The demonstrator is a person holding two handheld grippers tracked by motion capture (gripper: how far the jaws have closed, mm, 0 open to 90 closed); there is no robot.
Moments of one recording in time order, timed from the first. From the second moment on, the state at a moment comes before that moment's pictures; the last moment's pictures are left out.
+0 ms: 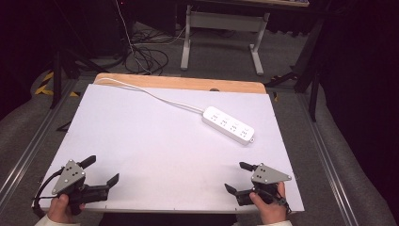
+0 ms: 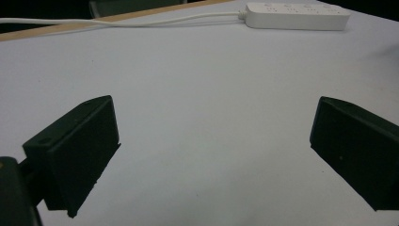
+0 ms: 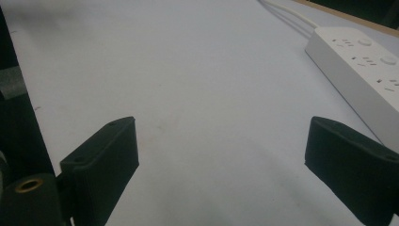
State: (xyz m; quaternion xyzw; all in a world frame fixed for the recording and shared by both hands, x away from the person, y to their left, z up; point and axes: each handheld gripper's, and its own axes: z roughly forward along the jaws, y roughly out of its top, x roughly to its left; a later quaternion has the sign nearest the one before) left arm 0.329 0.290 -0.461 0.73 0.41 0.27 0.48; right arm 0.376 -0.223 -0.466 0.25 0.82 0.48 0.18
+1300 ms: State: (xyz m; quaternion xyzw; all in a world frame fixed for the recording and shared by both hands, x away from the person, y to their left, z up) left arm 0.327 0.287 -0.461 0.73 0.40 0.28 0.47; right arm 0.405 -0.209 -0.416 0.26 0.82 0.47 0.22
